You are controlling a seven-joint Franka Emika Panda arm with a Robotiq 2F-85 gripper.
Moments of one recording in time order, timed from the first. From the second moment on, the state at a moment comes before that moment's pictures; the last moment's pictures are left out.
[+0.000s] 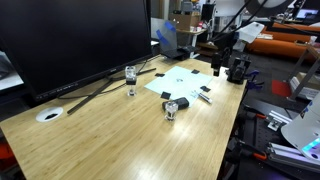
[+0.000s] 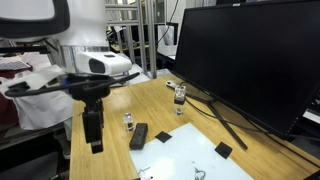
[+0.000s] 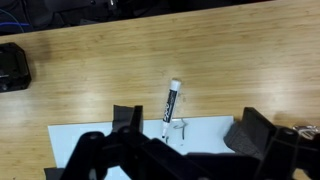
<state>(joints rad) 0.00 -0.33 0.08 -2.63 -0.12 2.16 0.26</state>
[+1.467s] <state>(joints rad) -0.02 -0.05 0.01 -2.67 -0.06 2.62 0.26</state>
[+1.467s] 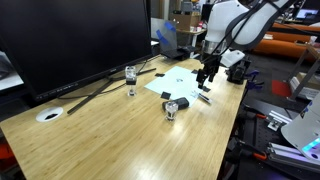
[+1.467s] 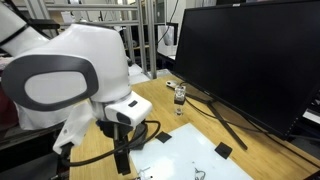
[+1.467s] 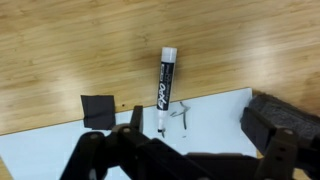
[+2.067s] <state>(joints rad) -0.02 0.14 -0.05 -2.62 -0.03 2.80 0.25</state>
